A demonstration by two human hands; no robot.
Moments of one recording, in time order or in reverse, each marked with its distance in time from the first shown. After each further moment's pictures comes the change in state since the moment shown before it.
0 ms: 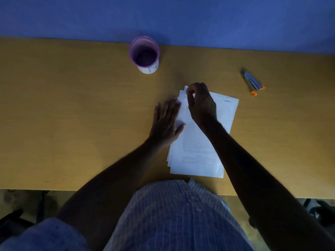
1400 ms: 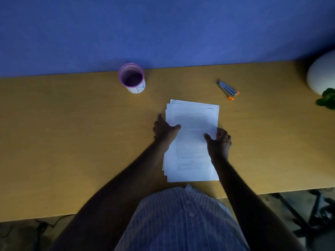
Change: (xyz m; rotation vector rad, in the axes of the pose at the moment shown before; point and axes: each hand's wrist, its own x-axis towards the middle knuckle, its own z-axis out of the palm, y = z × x) left_hand 0.035 0.065 -0.067 -0.745 -0.260 -0.861; right_hand -0.121 0.090 -0.006 0.271 0.175 0.794
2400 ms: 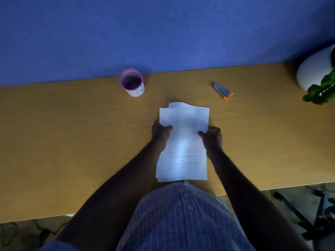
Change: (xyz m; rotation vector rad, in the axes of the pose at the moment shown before) left_hand -0.010 -0.011 -0.007 -0.397 0.018 0.038; right_hand 0.003 -0.024 0.002 0.263 -0.075 0.212
